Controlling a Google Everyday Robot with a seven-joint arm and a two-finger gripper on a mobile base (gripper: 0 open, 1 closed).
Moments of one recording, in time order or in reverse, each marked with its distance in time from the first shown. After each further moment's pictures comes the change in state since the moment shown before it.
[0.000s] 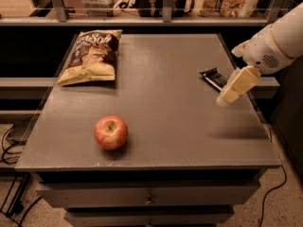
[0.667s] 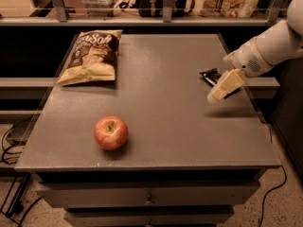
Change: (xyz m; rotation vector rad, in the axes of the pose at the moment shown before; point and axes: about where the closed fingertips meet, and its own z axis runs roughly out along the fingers) arm 0.012 -0.042 0.062 -0.056 -0.072 0.080
